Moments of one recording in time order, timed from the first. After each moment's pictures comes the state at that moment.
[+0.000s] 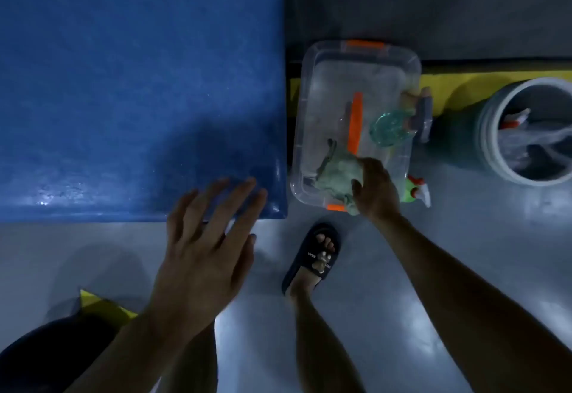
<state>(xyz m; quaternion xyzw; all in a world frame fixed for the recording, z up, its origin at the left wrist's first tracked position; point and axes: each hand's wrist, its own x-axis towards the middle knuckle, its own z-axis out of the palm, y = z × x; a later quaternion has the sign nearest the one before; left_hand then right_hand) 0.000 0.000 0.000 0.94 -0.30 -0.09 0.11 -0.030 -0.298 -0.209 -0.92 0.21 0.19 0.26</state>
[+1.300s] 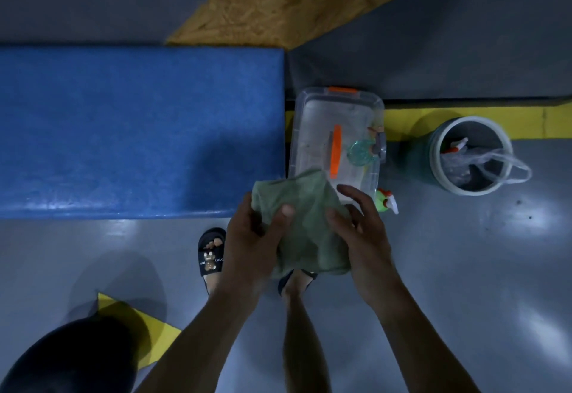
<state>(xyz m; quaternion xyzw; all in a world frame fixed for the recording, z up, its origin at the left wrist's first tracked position) 0.006 -0.064 0.122 0.63 0.23 -0.26 0.70 -0.037 -0.218 0.097 -0.56 0.39 0.13 0.72</state>
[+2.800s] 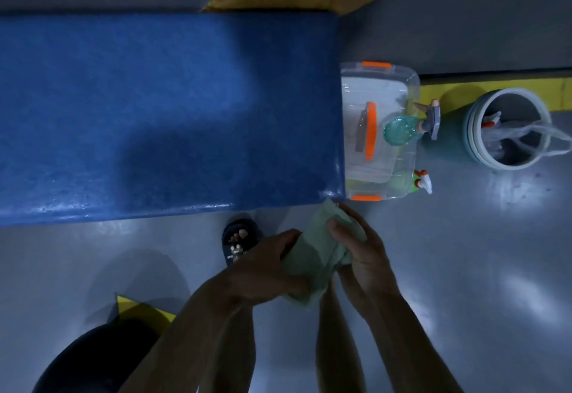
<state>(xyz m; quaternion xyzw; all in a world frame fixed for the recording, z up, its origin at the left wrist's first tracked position) 0.022 0.083 0.056 0.59 0.01 -0.64 0.49 -0.048 -0.079 0.049 -0.36 0.48 0.07 0.80</state>
